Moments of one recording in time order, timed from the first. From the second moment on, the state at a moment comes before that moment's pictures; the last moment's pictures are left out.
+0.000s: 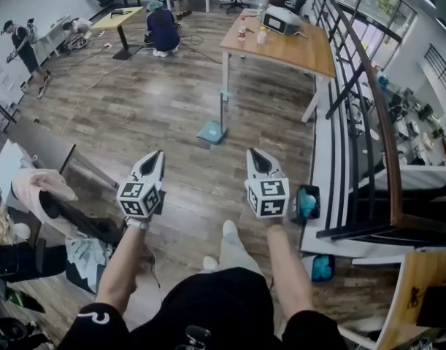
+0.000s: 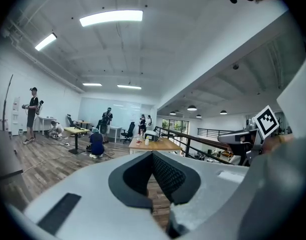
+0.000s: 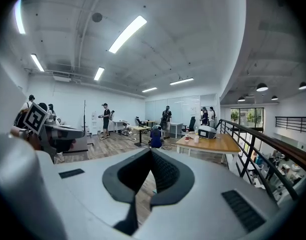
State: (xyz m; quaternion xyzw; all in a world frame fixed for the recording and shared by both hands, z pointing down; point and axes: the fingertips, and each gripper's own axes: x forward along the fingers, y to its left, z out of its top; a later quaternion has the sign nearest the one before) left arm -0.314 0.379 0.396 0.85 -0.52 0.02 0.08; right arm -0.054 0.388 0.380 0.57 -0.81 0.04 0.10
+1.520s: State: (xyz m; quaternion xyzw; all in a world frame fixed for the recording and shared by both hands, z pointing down) left arm -0.227 -0.115 0.410 0.86 -0.49 0.03 0.08; right arm 0.033 -0.092 0.393 0.59 -0.80 0.06 0.09
